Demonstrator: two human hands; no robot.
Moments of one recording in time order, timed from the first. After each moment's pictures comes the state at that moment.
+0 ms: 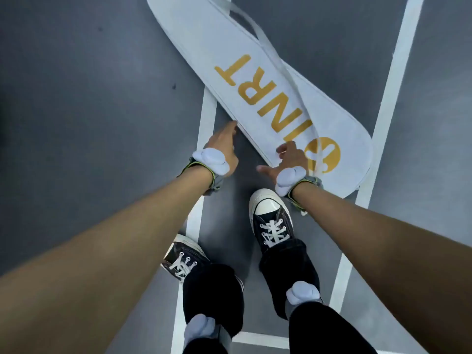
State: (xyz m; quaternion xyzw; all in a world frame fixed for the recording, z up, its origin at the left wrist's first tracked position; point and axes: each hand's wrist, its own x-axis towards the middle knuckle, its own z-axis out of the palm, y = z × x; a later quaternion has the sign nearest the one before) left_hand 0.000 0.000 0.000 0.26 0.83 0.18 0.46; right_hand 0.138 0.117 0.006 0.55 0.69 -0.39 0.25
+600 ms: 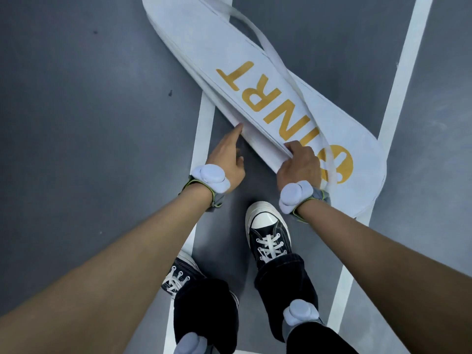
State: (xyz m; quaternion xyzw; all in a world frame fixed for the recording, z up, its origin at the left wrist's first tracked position) left_hand 0.014 0.010 0.018 0.27 0.81 0.26 0.44; right_hand 0.138 0.125 0.021 0.54 0.79 -0.26 0.12
